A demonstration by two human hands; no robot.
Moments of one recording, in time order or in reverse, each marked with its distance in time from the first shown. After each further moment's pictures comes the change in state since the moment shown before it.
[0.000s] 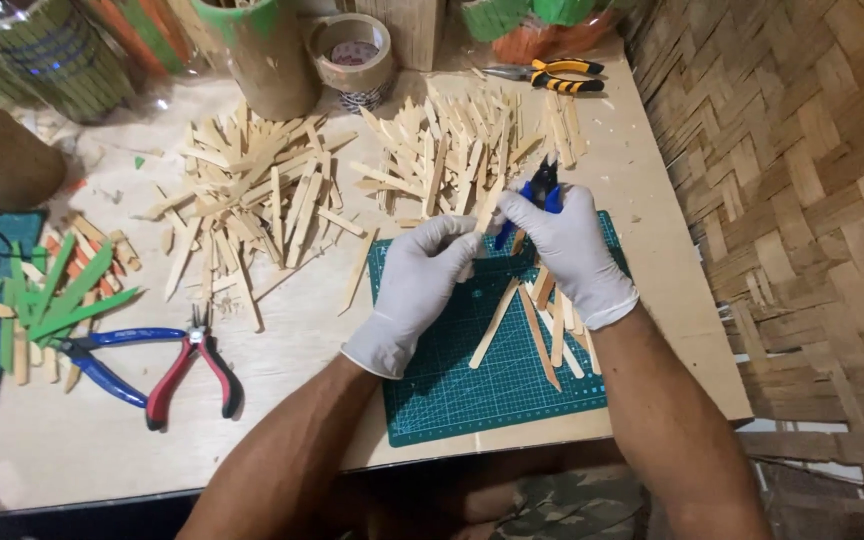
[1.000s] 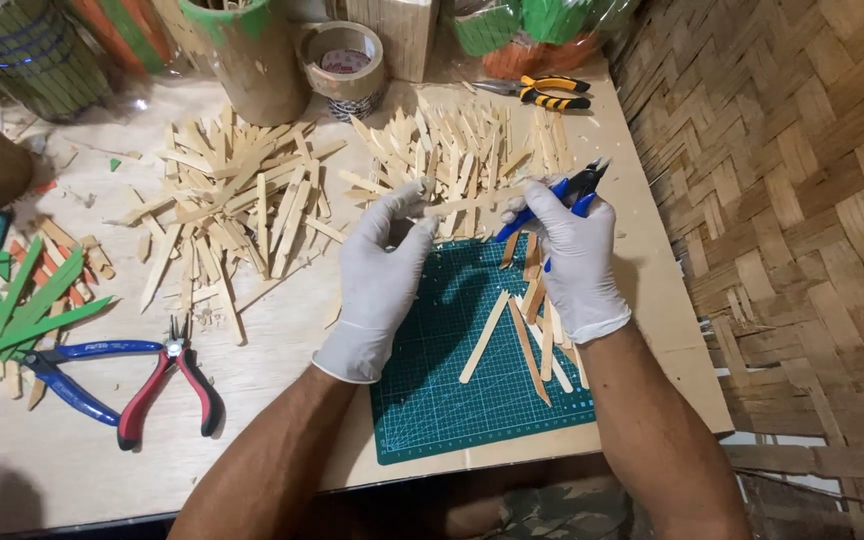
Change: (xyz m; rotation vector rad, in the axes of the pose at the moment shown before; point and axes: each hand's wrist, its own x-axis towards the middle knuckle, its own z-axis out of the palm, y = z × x) left_hand 0.013 0.010 -0.014 -0.032 0.212 0.189; right_hand 0.013 0.014 -0.005 0.464 0.208 -0.012
